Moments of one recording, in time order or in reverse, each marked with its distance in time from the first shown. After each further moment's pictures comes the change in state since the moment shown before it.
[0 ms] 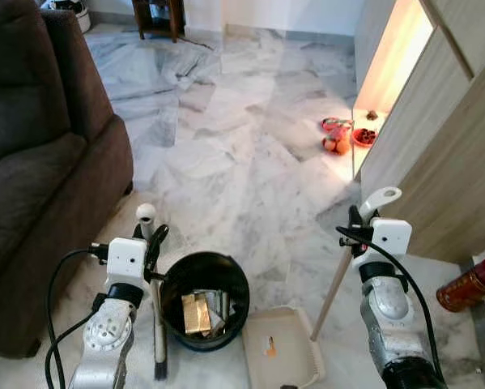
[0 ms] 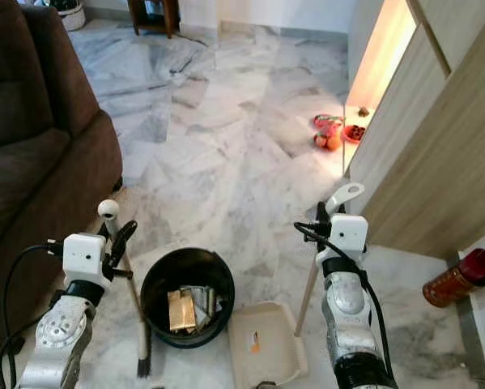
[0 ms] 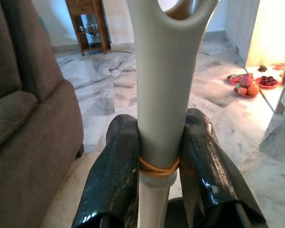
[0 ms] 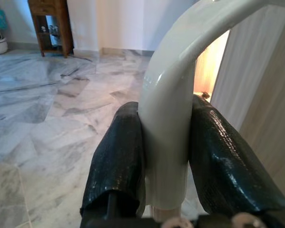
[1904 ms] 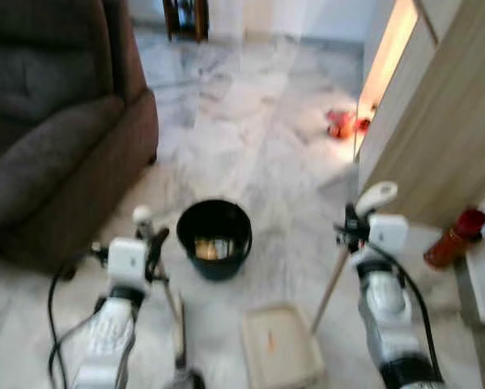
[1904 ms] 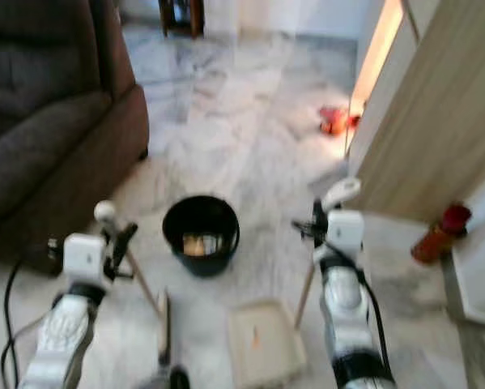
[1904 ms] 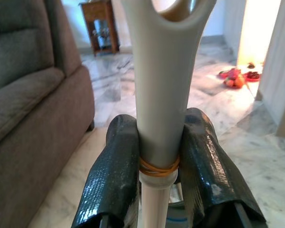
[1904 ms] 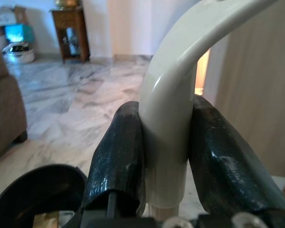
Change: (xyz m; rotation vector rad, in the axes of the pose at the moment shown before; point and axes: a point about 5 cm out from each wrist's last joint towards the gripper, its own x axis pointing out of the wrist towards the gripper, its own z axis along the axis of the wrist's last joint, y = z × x) left arm 0.000 -0.006 -0.003 -0.019 0.011 -0.014; right arm 0.000 0.001 -0.002 0.014 0.006 0.000
